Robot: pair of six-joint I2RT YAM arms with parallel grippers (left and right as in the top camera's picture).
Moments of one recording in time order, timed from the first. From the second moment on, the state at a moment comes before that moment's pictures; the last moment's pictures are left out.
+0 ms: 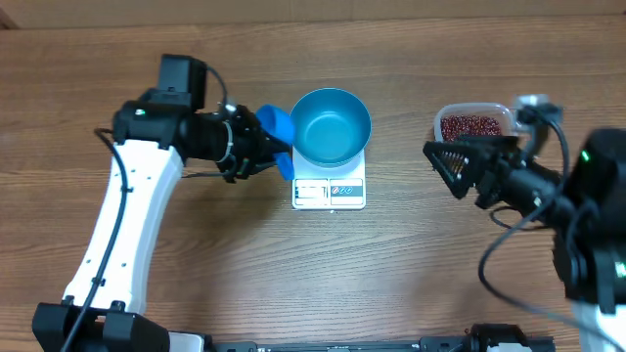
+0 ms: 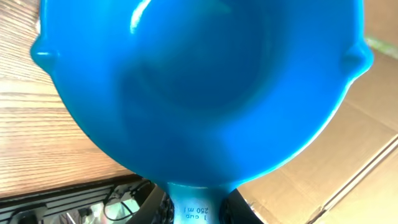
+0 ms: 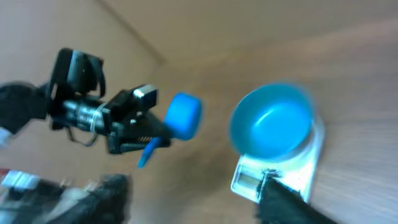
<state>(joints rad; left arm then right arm) -0.16 1.57 1.47 -1.09 0.77 -0.99 -0.02 0.97 1.18 -0.75 -0.82 0.32</state>
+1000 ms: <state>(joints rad) -0.30 1.57 1.47 -1.00 0.61 -1.41 0.63 1.35 1.28 -0.64 -0.27 0.77</state>
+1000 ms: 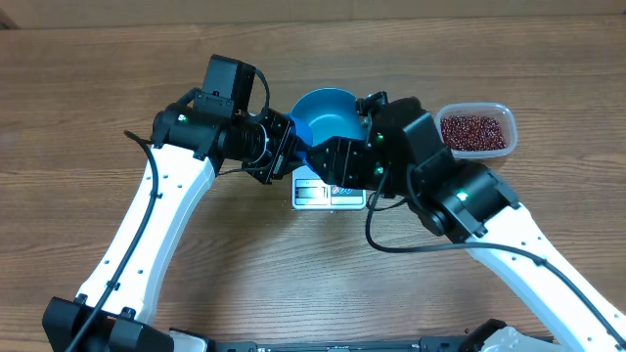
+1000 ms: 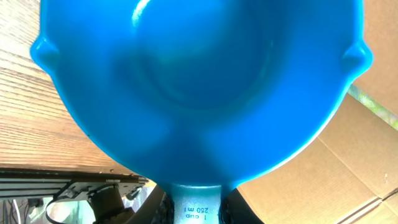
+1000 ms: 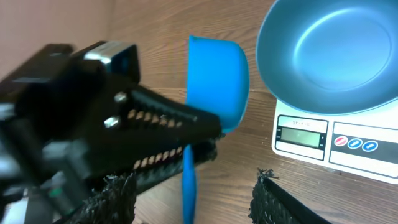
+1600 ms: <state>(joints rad) -0.30 1.57 1.47 -0.93 0.63 -1.44 0.64 1.40 1.28 -0.58 -0.24 0.83</state>
